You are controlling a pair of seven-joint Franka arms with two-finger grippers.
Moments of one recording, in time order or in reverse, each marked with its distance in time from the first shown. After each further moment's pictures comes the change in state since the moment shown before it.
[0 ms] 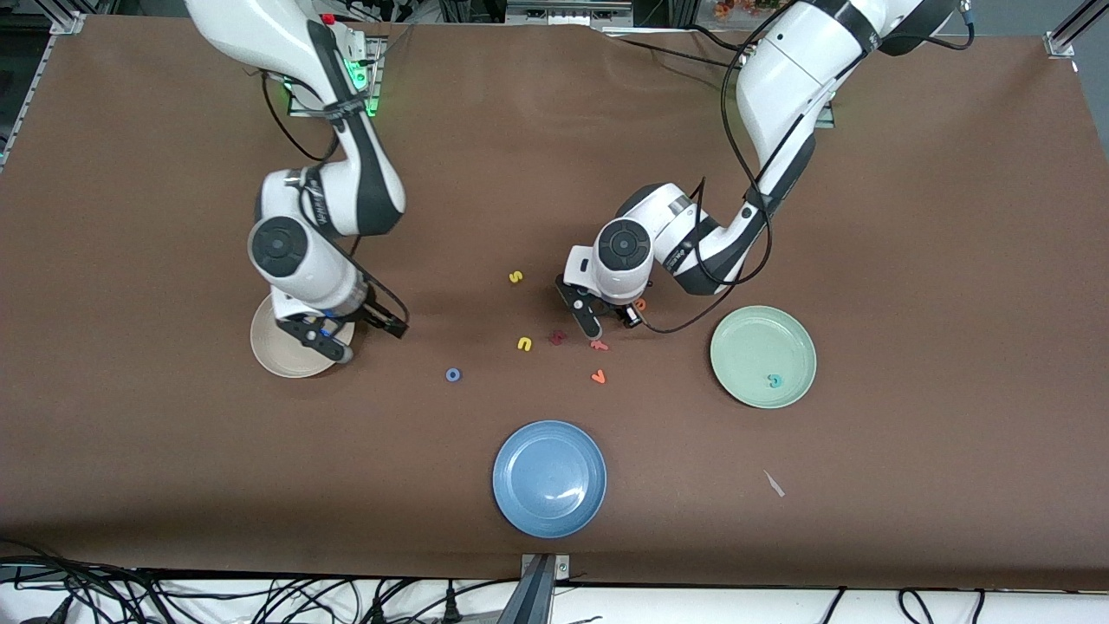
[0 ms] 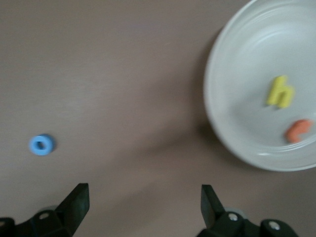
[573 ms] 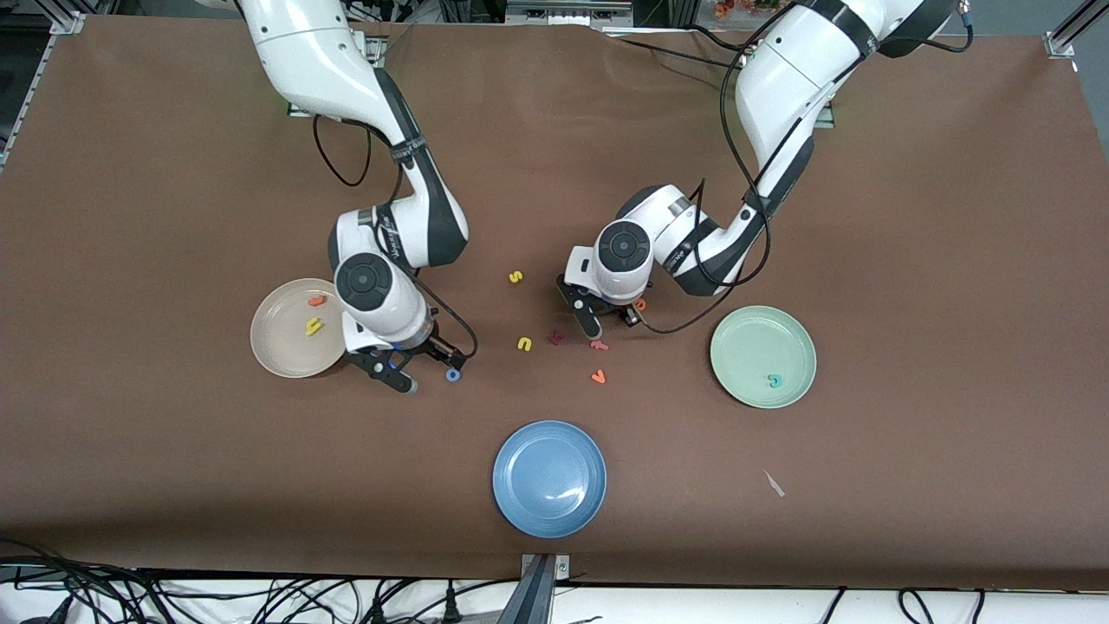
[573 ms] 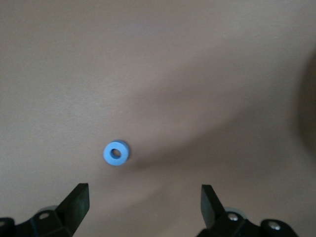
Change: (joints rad) left arm 0.000 0.004 0.001 -0.006 0.003 0.001 0.007; right arm 0.002 0.236 0.058 0.284 0.018 0.000 0.049
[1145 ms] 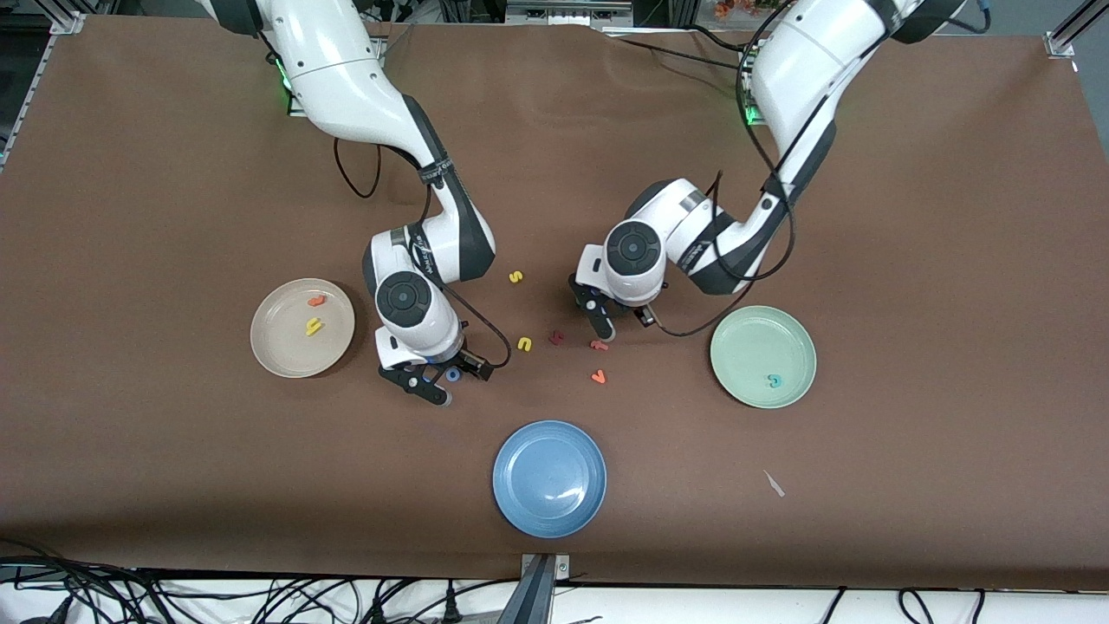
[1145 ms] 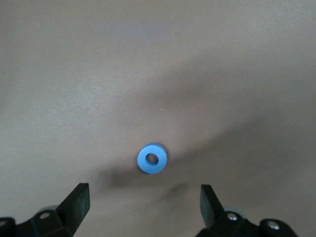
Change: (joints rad) left arm 0.042 -0.092 0.002 0.034 0.000 -0.184 0.096; right arm -0.011 0.112 0.030 0.128 0.000 -0.004 -0.007
